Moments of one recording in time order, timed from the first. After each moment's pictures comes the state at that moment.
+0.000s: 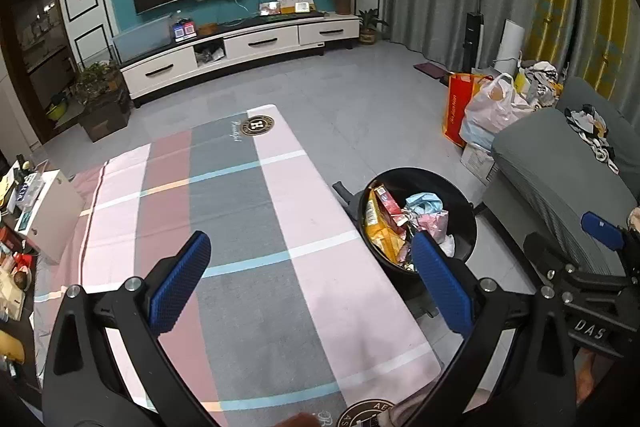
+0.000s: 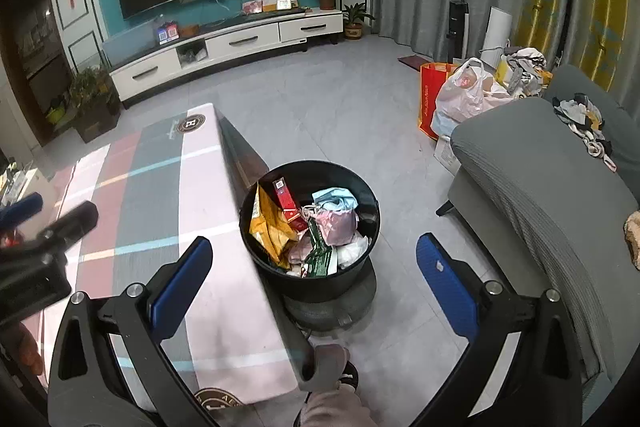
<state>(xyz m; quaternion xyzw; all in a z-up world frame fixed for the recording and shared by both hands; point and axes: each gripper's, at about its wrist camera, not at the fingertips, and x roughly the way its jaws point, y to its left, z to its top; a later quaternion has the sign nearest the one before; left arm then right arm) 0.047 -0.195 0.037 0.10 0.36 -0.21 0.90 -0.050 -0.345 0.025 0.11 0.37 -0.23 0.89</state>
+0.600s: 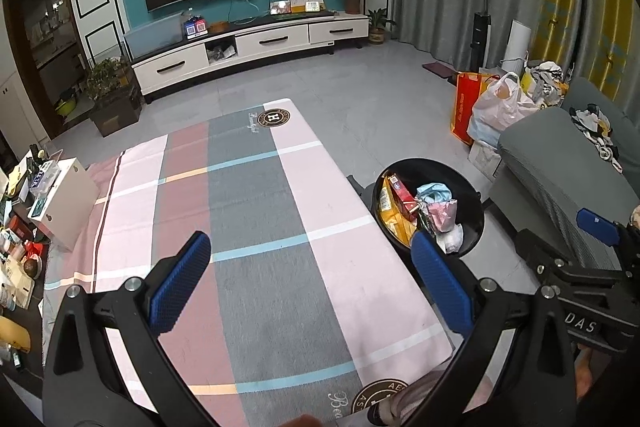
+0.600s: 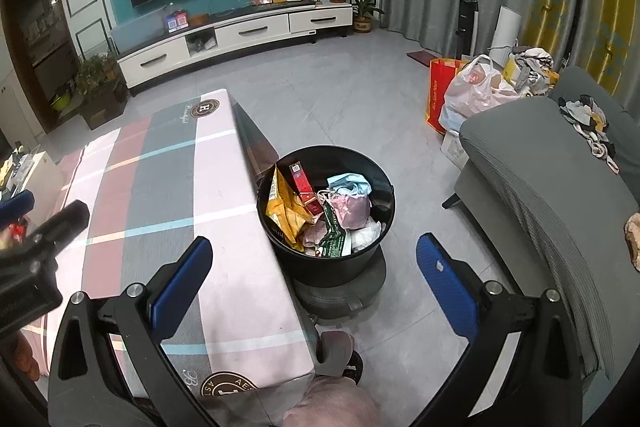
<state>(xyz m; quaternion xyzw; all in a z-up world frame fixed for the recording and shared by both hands) 0.030 -0.166 0.039 0.10 0.36 -0.20 0.90 -0.050 -0.321 0.021 0.10 0.38 -0.22 0.89</state>
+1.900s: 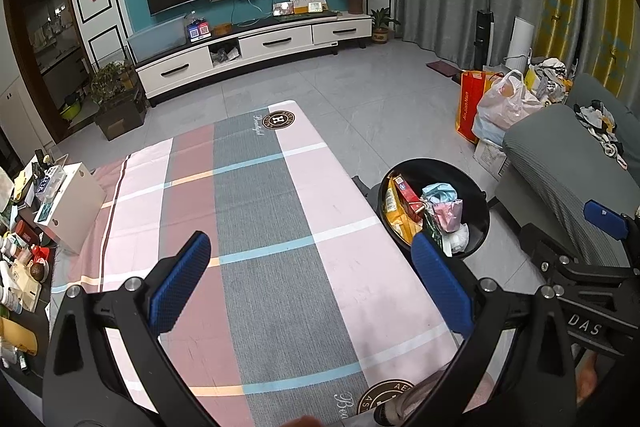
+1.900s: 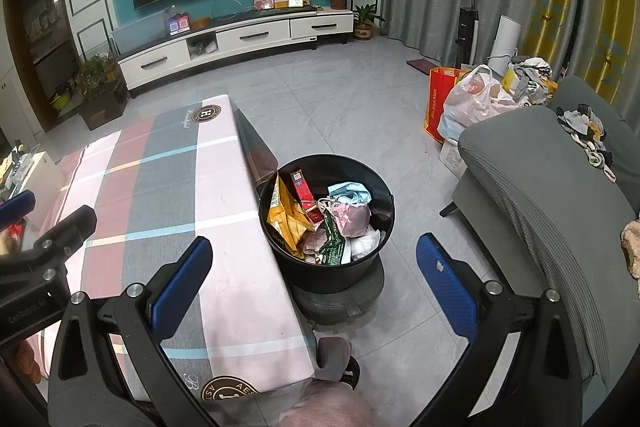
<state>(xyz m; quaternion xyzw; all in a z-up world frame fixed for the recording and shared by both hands) 0.030 -0.172 0.043 0.11 0.36 -0.19 0.91 -0.052 -0.317 0.024 0.09 0.37 -0.22 0.90</state>
